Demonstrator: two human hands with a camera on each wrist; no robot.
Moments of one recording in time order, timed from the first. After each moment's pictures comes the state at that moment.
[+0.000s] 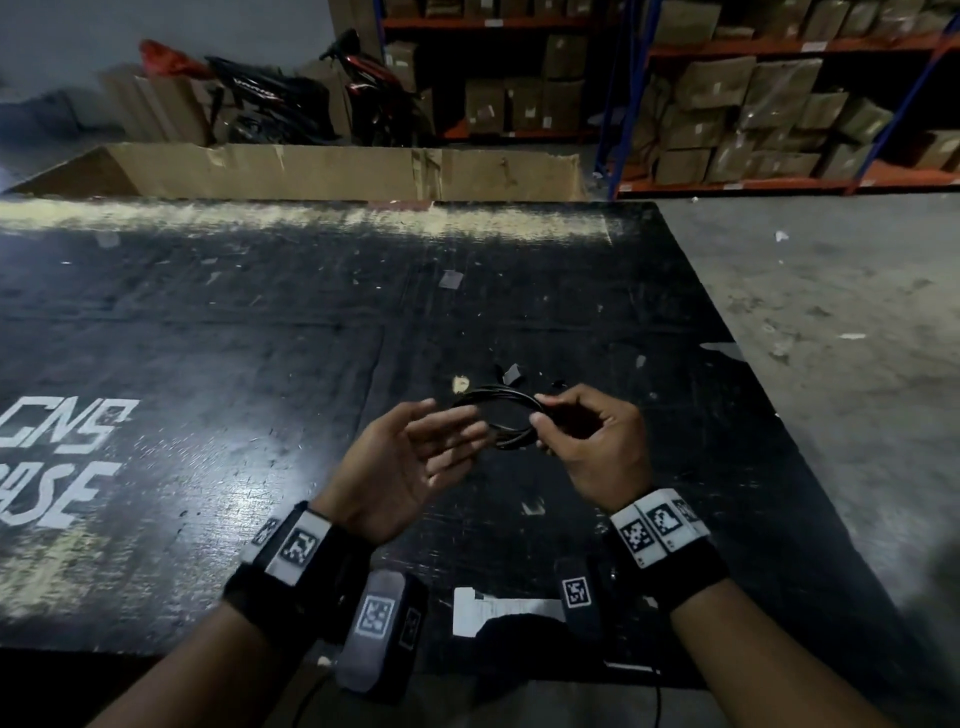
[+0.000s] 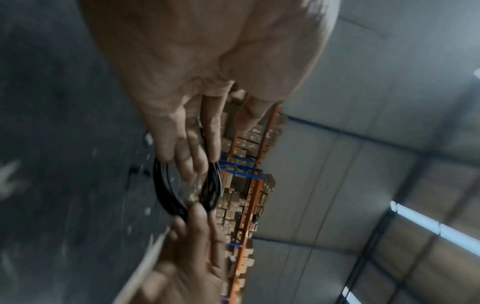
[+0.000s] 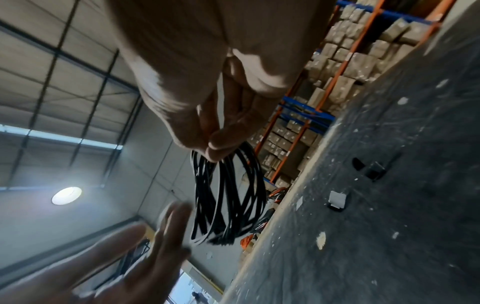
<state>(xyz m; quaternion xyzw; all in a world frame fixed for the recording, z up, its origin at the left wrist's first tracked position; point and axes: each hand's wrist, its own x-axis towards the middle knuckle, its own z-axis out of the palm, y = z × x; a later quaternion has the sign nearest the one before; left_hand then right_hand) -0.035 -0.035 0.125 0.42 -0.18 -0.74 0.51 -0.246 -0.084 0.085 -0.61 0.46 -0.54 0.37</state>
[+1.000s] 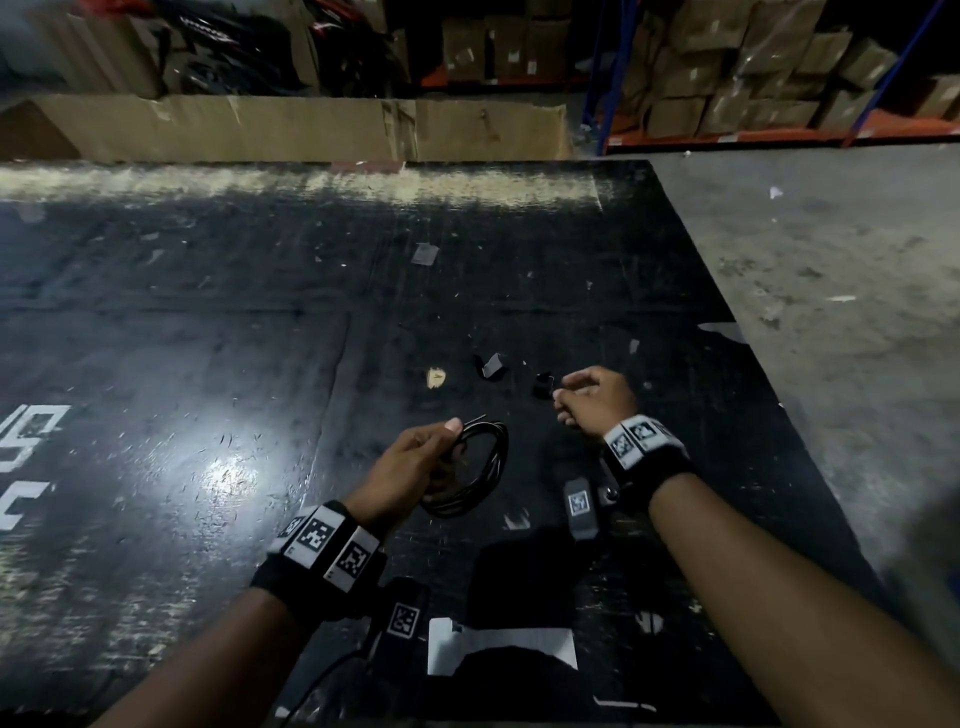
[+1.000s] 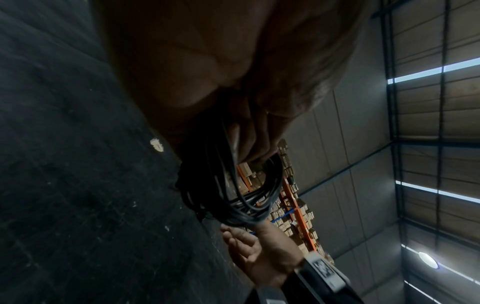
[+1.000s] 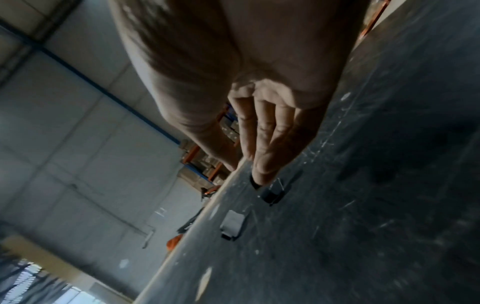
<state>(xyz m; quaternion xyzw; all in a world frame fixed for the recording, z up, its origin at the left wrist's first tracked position) -0.050 -0.101 0.053 0.50 -0.44 -0.64 0.39 -0.285 -0.226 0.003 -0.48 0.68 -0.33 0.45</state>
